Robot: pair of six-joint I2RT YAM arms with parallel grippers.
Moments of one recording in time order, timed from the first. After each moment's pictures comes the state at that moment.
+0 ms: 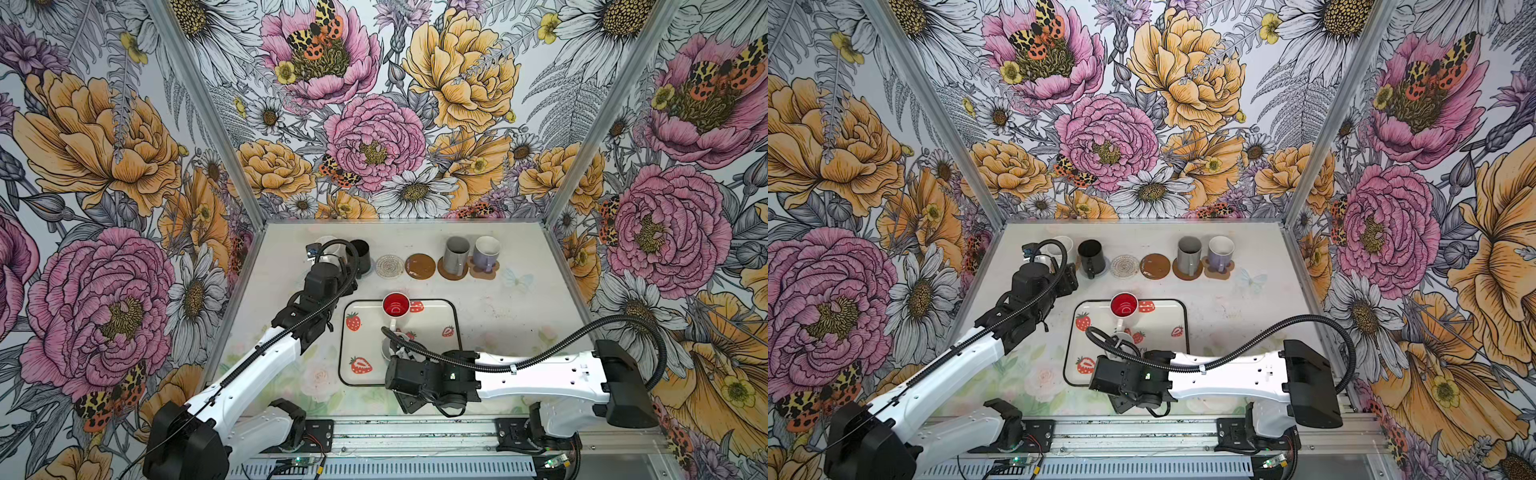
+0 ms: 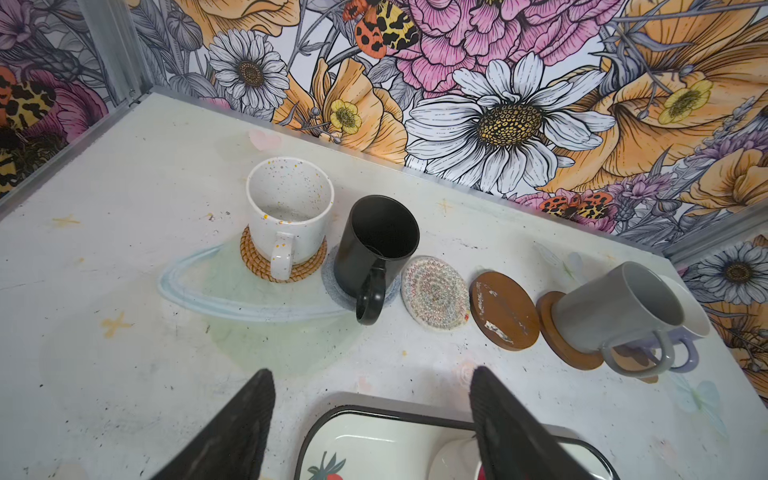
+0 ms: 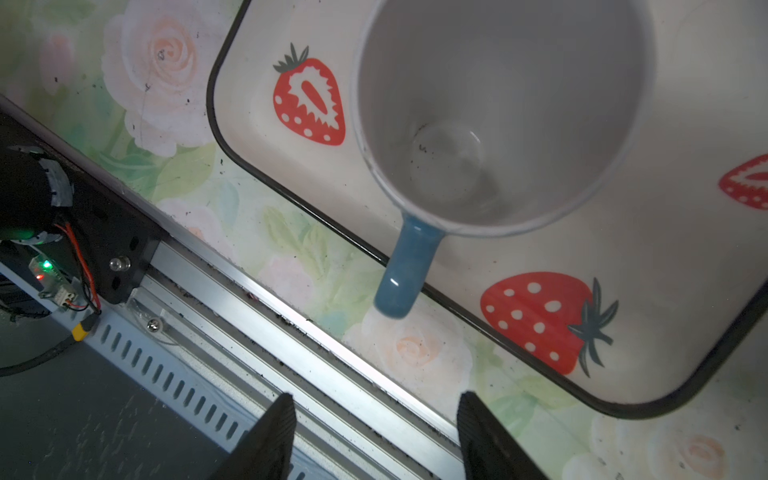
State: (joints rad) left arm -0.46 1.09 0.79 -0.14 -0.37 -0.51; right arm 1.39 1.50 1.14 -0.86 0.16 0.82
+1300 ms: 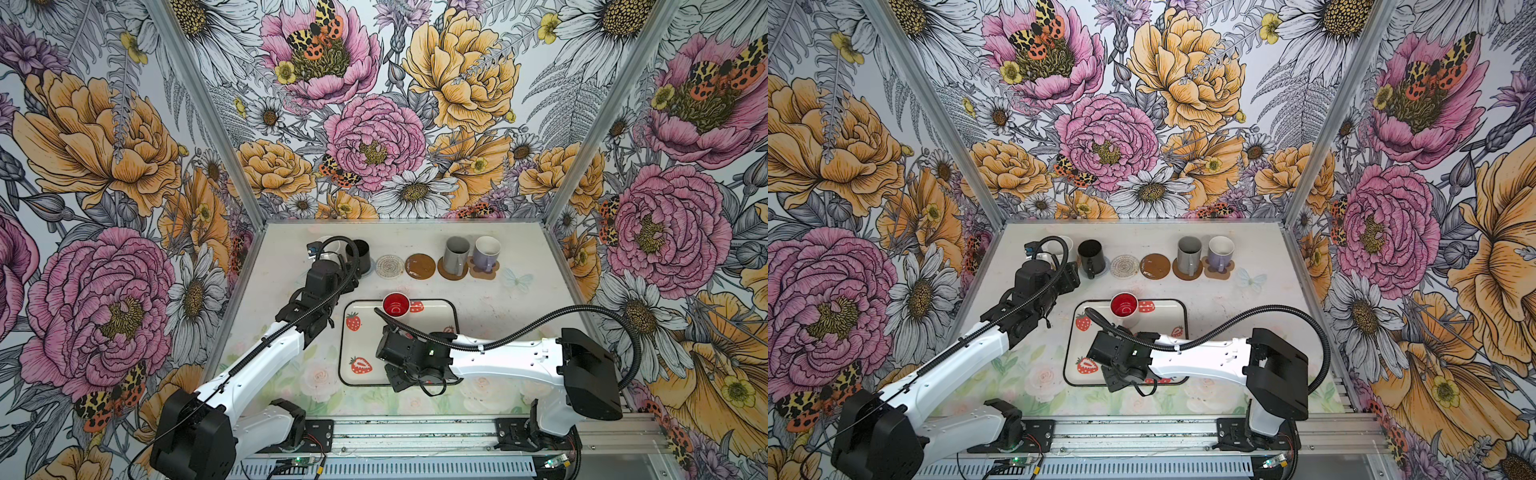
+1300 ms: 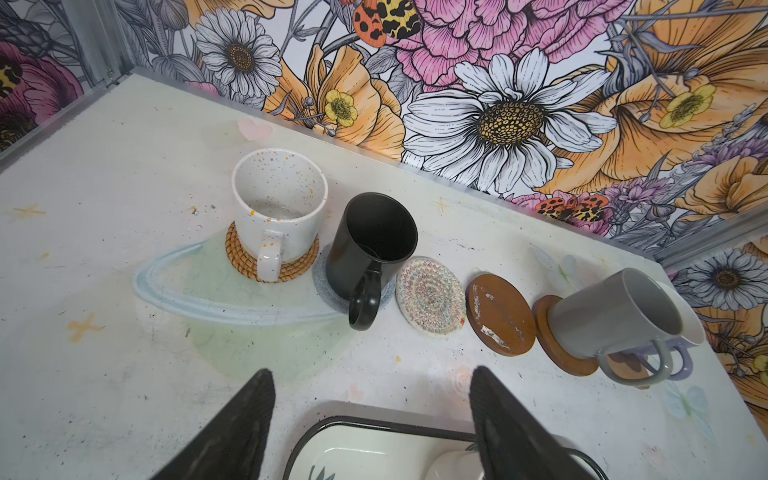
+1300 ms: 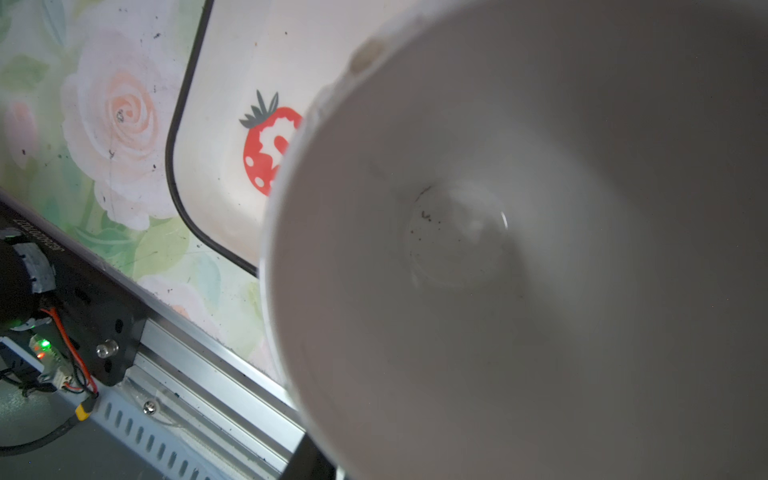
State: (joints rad) left arm -0.42 1.14 0.78 -0.09 -0.32 -0.53; right arm 1.24 1.66 1.15 -0.71 0.02 0.77
